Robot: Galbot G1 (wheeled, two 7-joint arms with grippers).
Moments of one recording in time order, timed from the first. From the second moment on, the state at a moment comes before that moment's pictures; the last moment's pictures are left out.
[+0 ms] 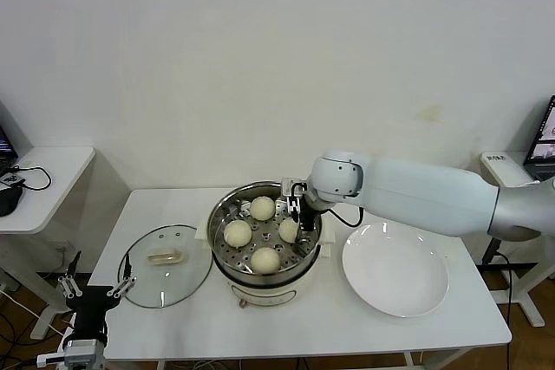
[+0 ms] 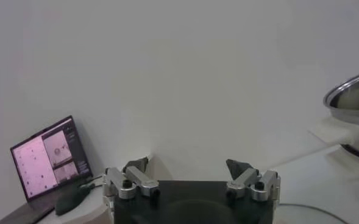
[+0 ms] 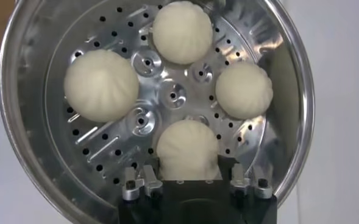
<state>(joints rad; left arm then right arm) 1.67 -1.32 -0.78 -2.09 0.10 0.00 -0.16 0.43 1.02 -1.23 1.50 0.49 -0.72 -0.72</state>
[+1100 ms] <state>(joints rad) 1.66 -1.32 -0.76 -2.08 0.11 -0.01 -0.17 -0.25 0.74 -0.49 1.82 0.52 -0.41 -0.16</state>
